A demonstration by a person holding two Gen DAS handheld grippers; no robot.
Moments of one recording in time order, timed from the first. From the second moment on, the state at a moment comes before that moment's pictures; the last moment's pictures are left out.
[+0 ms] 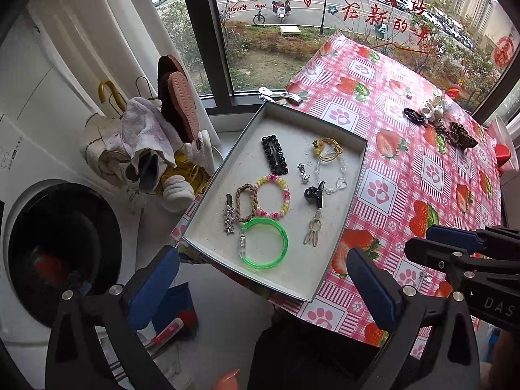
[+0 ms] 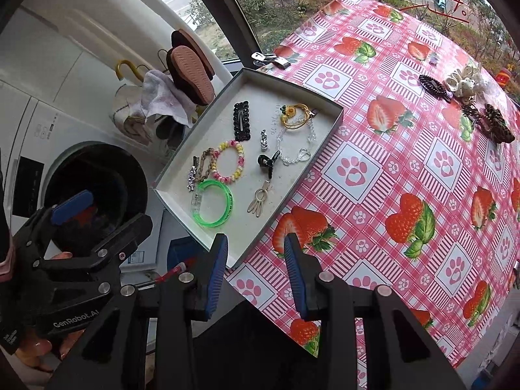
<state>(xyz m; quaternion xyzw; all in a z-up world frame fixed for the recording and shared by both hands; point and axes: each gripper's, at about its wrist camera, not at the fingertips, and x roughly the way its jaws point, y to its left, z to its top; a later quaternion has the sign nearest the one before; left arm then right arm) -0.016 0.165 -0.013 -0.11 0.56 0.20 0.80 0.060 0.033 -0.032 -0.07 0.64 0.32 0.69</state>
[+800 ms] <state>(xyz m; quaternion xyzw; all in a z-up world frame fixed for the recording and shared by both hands) -0.034 0.203 0.012 -0.04 0.55 0.17 0.81 0.044 0.063 -0.005 -0.09 0.61 0.30 0.73</state>
